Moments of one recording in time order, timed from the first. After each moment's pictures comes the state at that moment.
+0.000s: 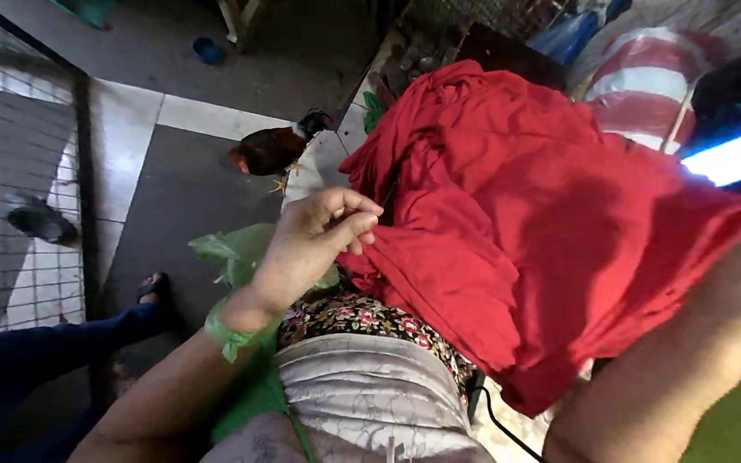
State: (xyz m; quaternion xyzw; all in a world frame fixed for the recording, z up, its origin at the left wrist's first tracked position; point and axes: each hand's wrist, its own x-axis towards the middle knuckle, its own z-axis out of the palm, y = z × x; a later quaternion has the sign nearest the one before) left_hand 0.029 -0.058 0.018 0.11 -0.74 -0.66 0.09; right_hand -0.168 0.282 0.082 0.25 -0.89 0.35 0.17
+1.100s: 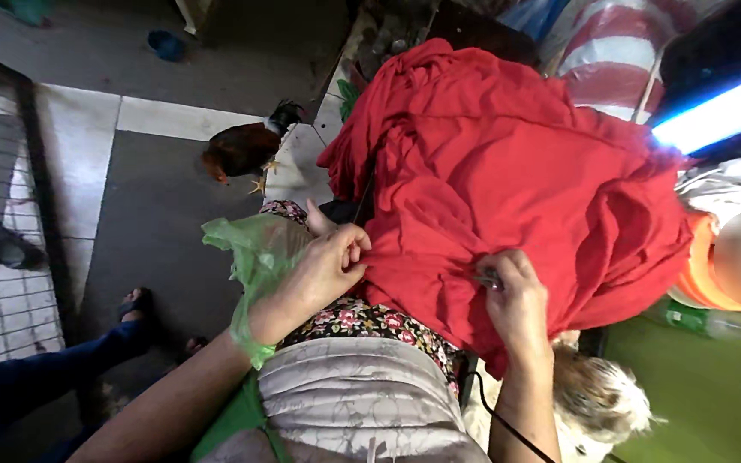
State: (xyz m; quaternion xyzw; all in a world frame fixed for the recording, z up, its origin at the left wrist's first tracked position) left_hand 0.026 -0.028 -0.042 0.05 -0.88 -0.47 0.02; right_hand -0.064 0.257 -0.022 0.28 -0.93 0.23 0.03
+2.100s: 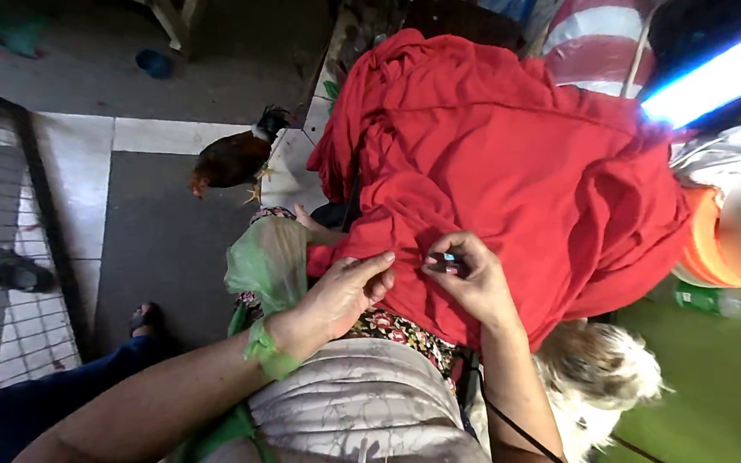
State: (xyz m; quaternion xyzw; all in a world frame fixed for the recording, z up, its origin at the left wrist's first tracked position) left_hand 0.005 0.026 -0.005 0.32 -0.39 -0.84 -0.18; right_hand -0.077 0.225 -0.032 0.28 -0.77 0.55 -0.14
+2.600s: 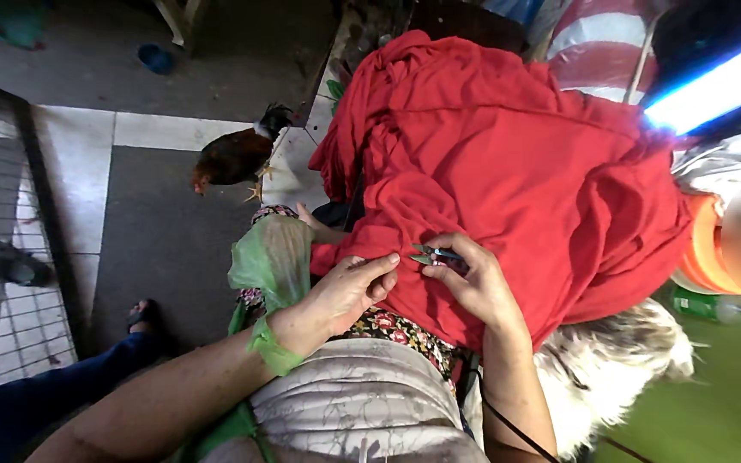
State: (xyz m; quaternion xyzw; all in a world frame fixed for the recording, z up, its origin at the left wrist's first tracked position) left_hand 0.006 0.023 -0.013 0.29 -0.38 -0.86 -0.19; right_hand -0.084 0.225 -0.030 0.33 -0.82 0.45 -0.15
